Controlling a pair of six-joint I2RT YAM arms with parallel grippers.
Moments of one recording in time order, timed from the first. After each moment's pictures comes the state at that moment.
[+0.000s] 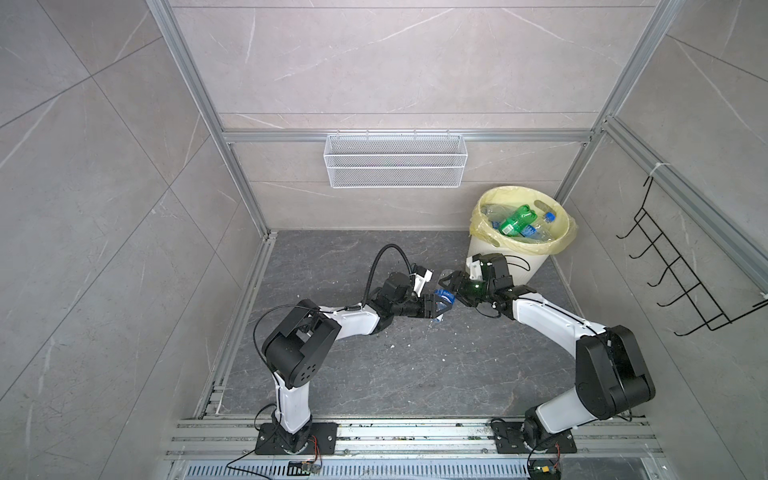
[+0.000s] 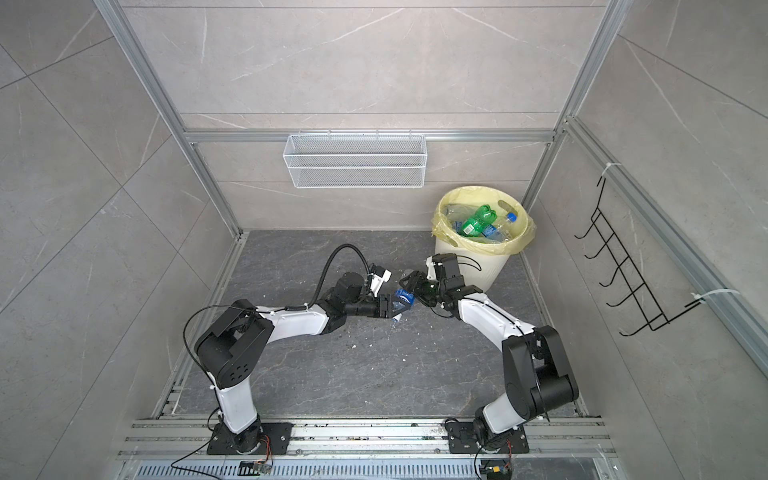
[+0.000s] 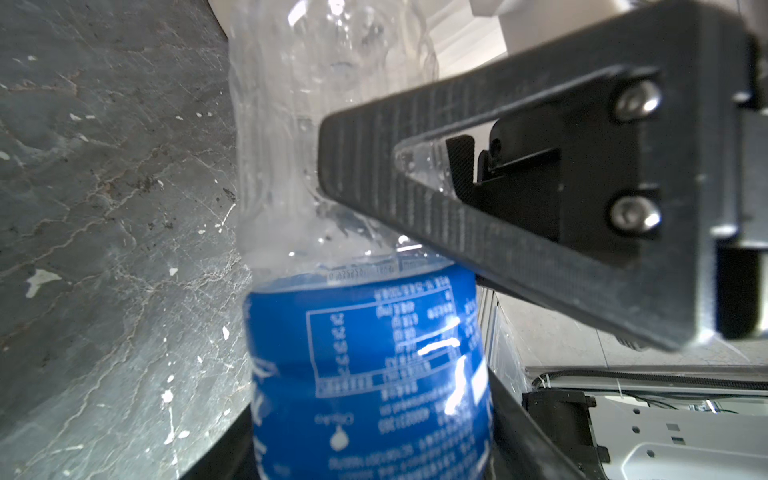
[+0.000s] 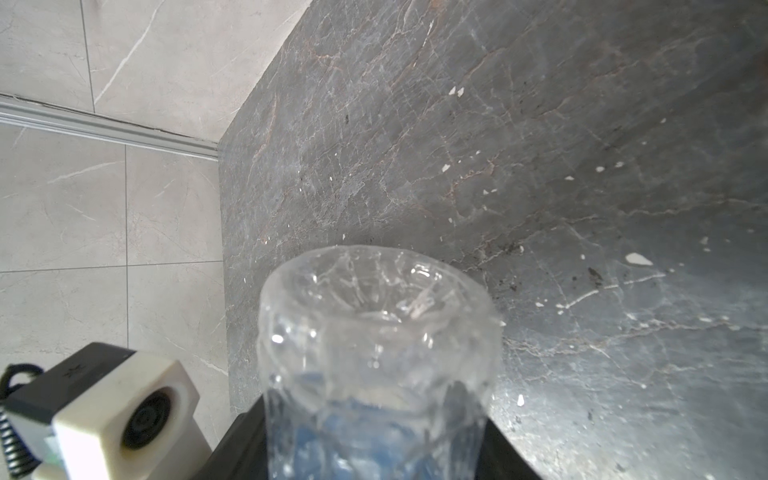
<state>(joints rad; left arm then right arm) -0.75 1.86 1.03 0.40 0.61 -0.72 0.30 1.54 0.96 -0.13 -0.42 0.82</state>
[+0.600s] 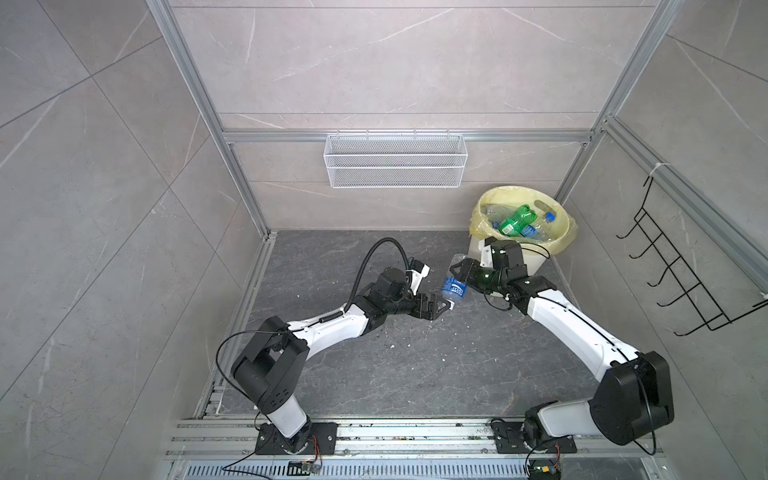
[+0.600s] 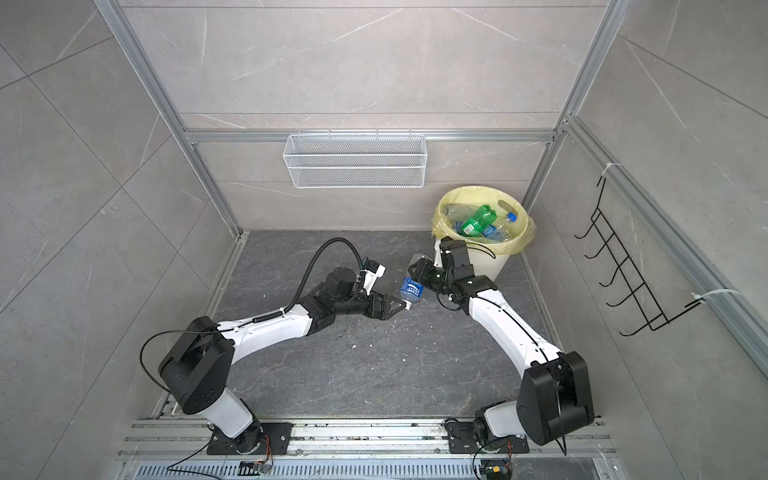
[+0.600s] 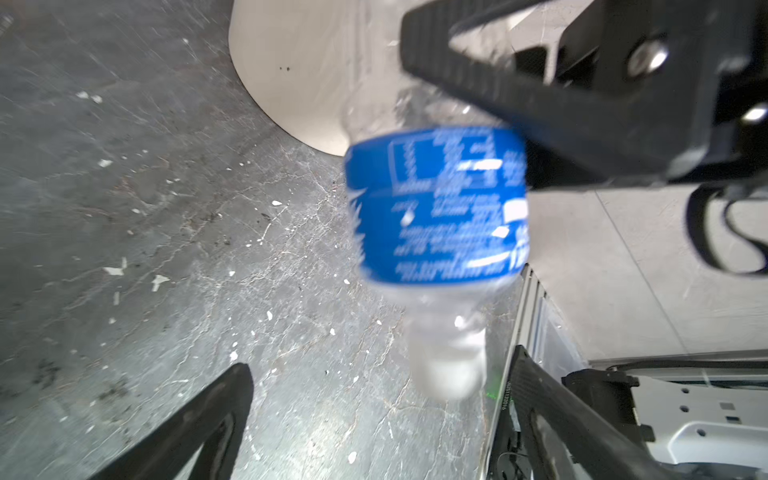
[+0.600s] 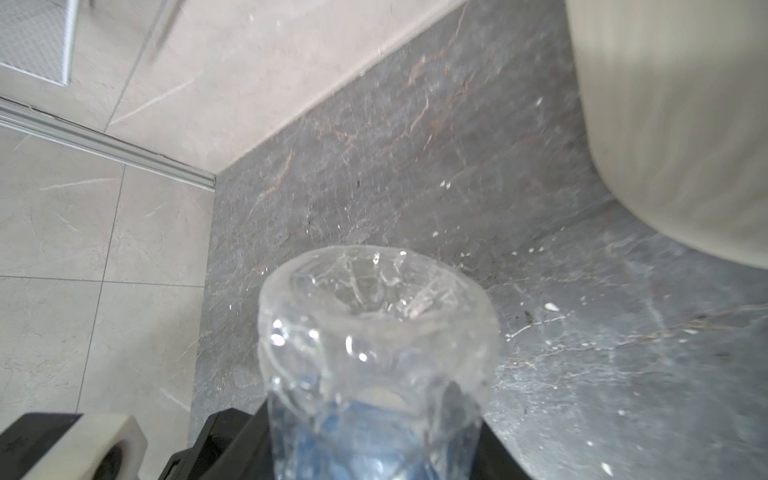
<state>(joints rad) -0.78 1.62 1.03 0.10 0.45 -0.47 0.30 1.39 1.13 -0.38 -0.23 0.66</state>
